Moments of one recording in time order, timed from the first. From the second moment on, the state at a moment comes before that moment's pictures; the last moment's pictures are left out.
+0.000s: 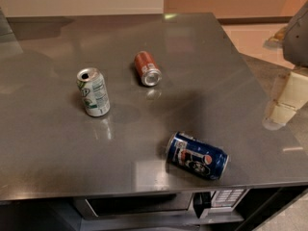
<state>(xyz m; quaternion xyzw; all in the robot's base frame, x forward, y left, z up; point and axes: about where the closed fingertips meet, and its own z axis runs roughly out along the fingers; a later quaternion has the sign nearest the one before) 0.438 -0.216 0.978 -0.60 0.78 -0.04 0.16</state>
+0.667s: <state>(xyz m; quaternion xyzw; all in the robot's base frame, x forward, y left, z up) 0.438 -0.214 0.980 -0.61 0.78 -0.02 0.16</state>
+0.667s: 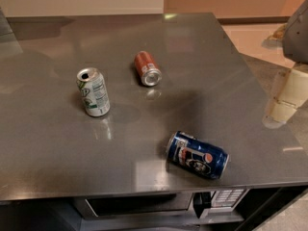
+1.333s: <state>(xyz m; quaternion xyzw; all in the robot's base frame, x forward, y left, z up) 0.414 -0.175 0.968 -0.63 0.76 0.02 0.13</state>
